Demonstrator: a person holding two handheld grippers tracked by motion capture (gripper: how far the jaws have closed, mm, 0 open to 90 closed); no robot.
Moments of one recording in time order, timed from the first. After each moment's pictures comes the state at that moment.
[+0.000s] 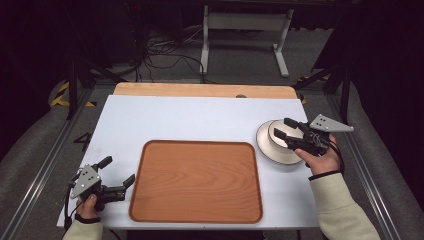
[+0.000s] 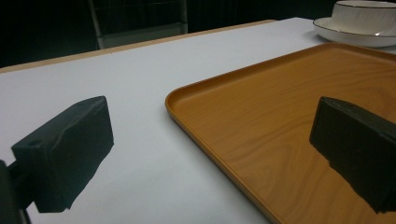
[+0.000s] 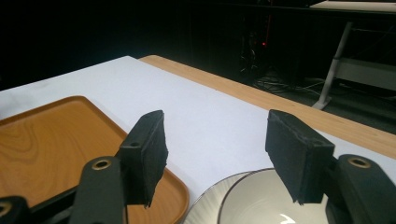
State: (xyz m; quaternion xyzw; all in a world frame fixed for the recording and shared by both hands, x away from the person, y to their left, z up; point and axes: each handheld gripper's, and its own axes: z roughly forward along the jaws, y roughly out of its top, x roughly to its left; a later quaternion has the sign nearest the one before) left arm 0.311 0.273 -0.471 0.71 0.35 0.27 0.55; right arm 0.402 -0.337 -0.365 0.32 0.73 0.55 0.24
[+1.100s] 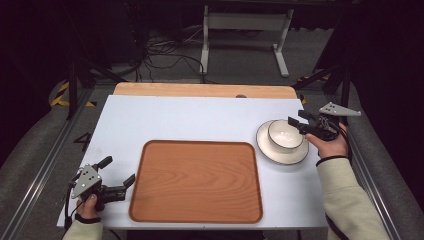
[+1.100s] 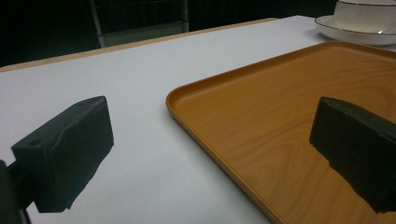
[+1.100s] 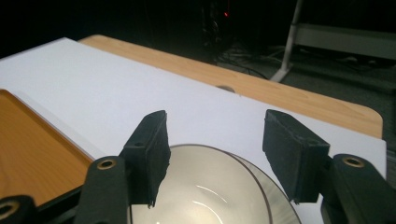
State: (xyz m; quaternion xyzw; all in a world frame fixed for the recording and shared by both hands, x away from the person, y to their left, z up) left arm 0.312 0.272 -0.471 0.71 0.36 0.28 0.54; right arm 0.448 -0.383 -0.369 0.40 0.73 0.49 0.25
